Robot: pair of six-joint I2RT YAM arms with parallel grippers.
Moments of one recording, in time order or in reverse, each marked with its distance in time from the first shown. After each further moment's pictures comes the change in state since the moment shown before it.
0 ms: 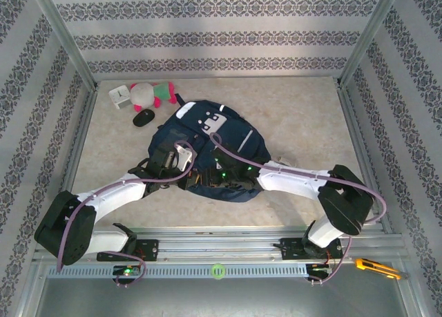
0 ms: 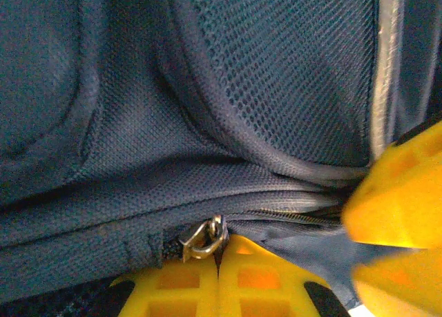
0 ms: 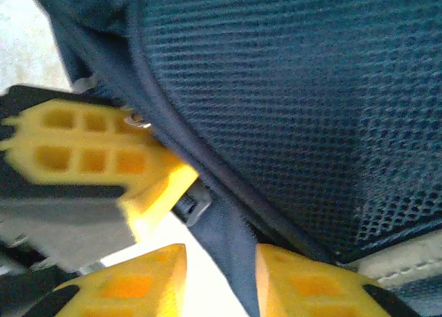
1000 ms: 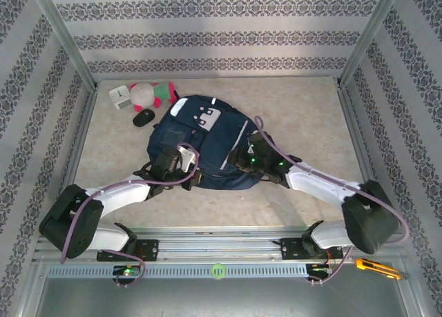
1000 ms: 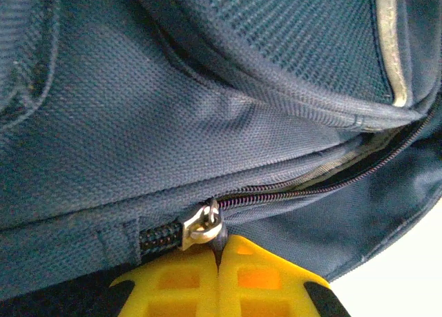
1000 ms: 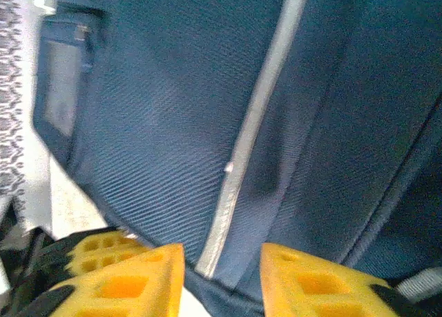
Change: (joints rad) left arm -0.039 0.062 -0.039 0.145 -0.060 -0.024; right arm -0.267 -0.195 -0.196 0.137 -0.027 0.098
